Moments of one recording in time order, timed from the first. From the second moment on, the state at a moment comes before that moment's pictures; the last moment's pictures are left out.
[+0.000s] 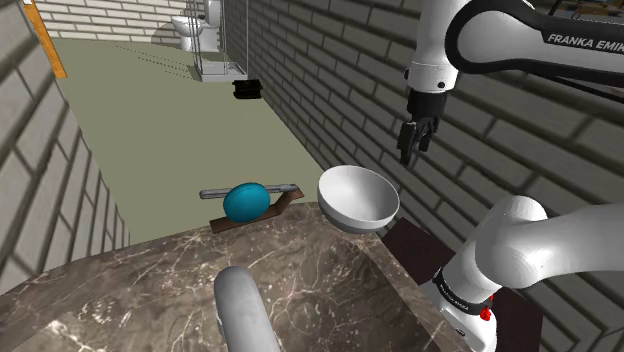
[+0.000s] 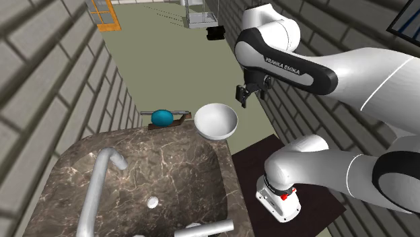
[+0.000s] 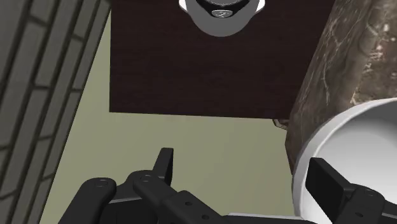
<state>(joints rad) 0.02 -0.79 0.04 -2.42 -0.02 1.43 0.08</state>
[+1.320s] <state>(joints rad) 0.27 -0.33 0.08 -2.20 0.07 1.85 -0.40</state>
